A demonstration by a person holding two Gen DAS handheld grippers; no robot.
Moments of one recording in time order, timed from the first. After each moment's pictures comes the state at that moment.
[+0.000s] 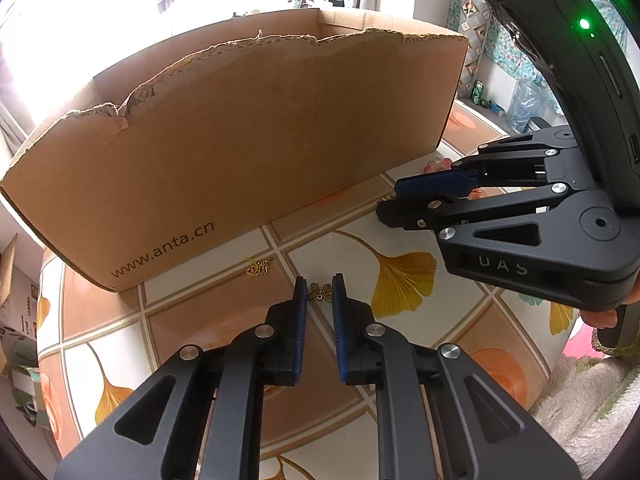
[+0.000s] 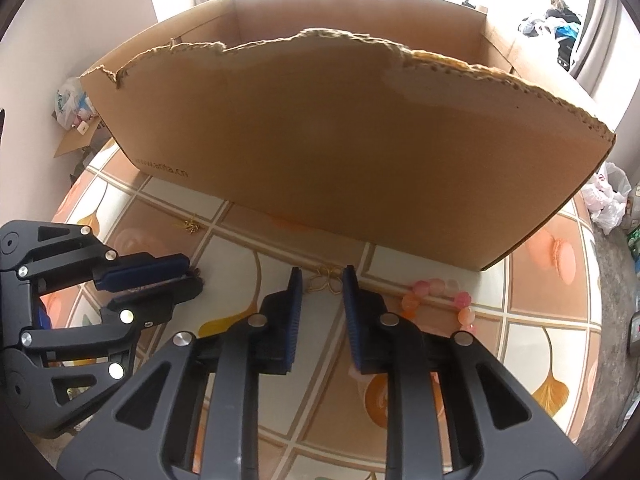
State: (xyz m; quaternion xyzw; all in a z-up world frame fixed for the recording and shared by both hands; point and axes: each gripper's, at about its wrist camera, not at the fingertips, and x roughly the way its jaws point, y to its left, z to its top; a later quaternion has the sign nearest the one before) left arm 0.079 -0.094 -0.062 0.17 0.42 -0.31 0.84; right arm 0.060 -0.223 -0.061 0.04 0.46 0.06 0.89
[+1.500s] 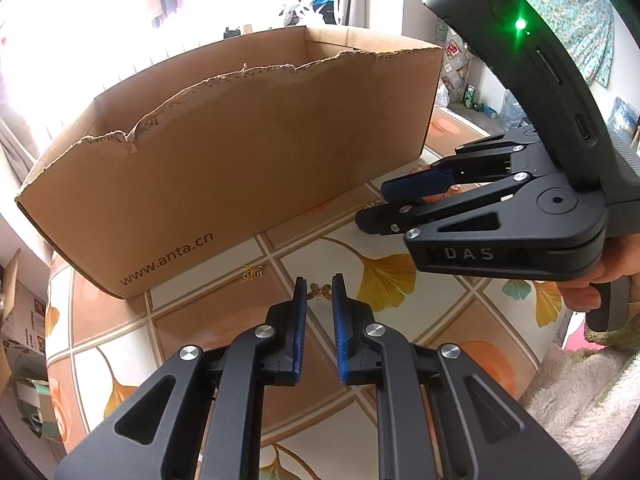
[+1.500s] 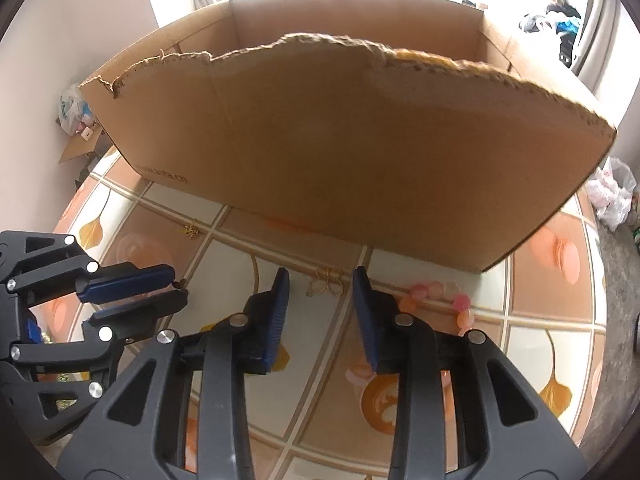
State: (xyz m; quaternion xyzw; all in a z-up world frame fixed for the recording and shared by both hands) left arm 0.056 -0.087 -0.051 0.17 0.39 -0.32 0.84; right arm 0.054 -0.245 -0.054 0.05 0.45 0.07 0.89
